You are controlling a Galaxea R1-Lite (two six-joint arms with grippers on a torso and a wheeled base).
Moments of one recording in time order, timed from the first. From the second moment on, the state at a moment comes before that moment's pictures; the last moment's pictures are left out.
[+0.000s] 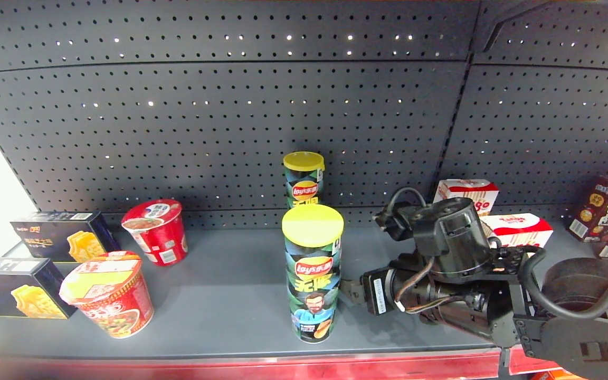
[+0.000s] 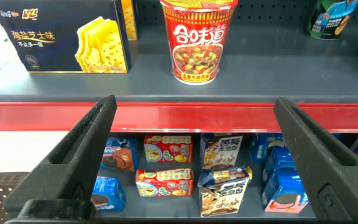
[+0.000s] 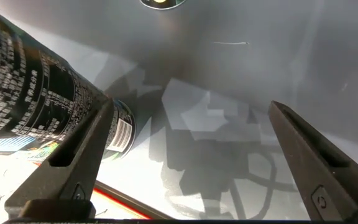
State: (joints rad) left arm 0.00 0.00 0.00 0.01 0.04 -0.03; right arm 0.82 1.76 -0.93 -0.29 -0.28 0.28
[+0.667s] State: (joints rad) left arm 0.00 0.00 0.00 0.01 0.04 -0.03; right arm 0.81 1.74 -0.87 -0.29 -0.28 0.29
